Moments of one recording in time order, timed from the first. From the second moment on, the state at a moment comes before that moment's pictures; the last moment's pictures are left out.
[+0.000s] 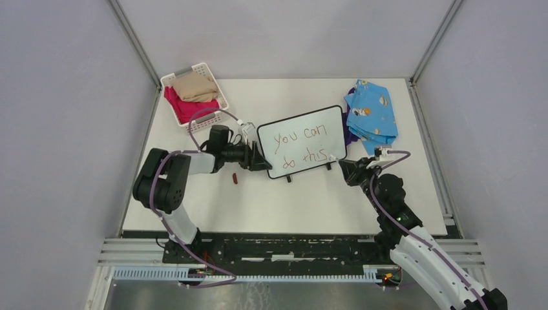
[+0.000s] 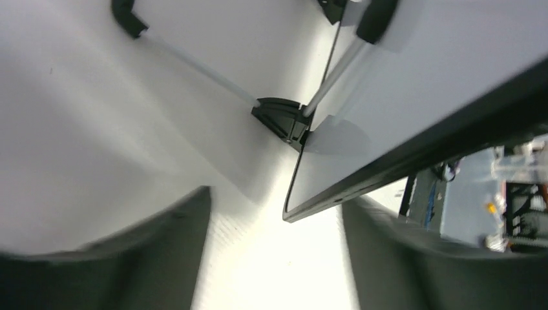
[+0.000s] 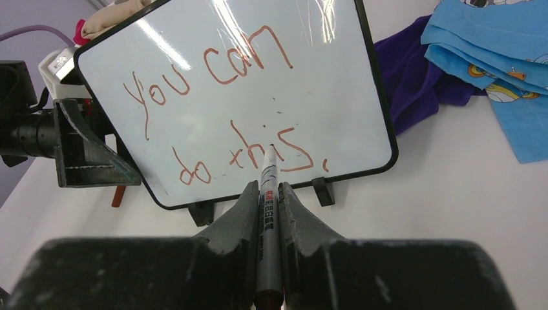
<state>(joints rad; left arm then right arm) -0.27 1.74 0.74 0.33 0.96 -0.22 0.46 0.51 0.23 0.17 0.11 0.44</state>
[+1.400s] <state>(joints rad) -0.25 0.91 0.73 -0.49 -0.18 -0.46 0.61 0.47 0.42 0.05 0.05 0.19</state>
